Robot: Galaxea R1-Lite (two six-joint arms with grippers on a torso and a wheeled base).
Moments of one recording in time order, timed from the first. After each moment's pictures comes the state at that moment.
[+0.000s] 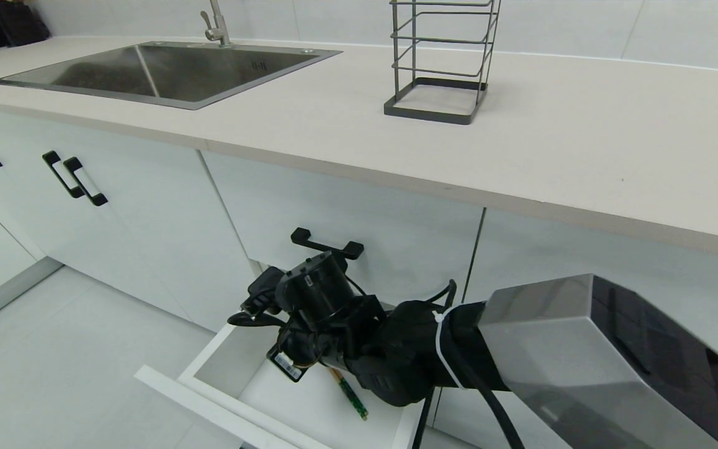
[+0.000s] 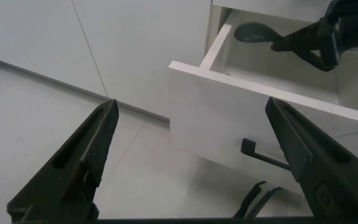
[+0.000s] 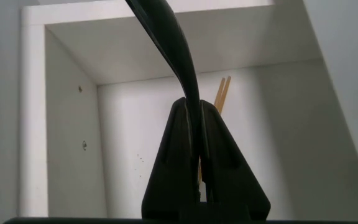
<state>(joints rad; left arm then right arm) 0.00 0.00 0.00 0.00 0.01 -0.03 1.00 2.45 -1.85 -0.12 -0.14 -0.21</state>
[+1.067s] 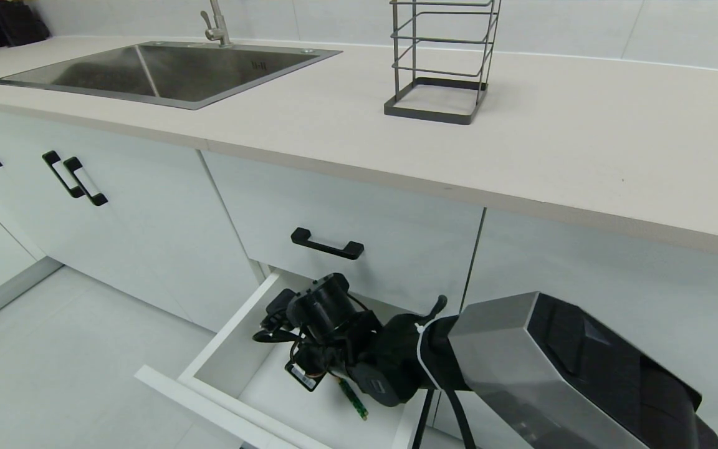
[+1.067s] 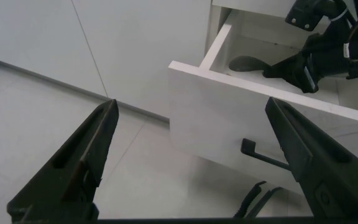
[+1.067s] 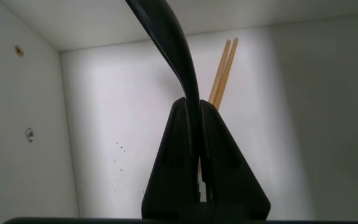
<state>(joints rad) 0.00 0.00 0.00 0.00 0.01 -0.03 0.97 2.56 -1.90 -0.08 -0.16 -0.21</state>
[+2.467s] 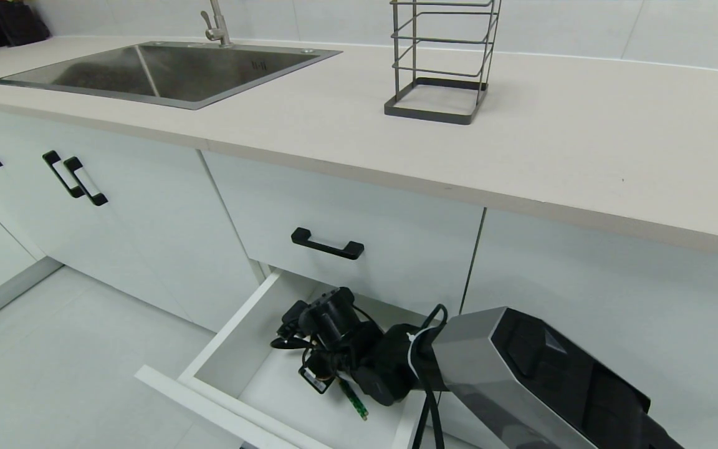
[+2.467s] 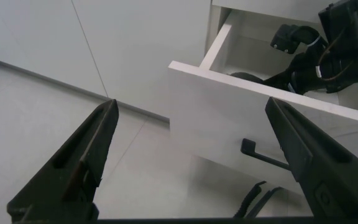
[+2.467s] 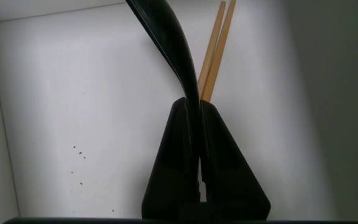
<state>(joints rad) 0.00 0.00 0.00 0.00 0.01 -0.03 0.93 2.68 -1.98 -0.08 -0.16 -0.21</state>
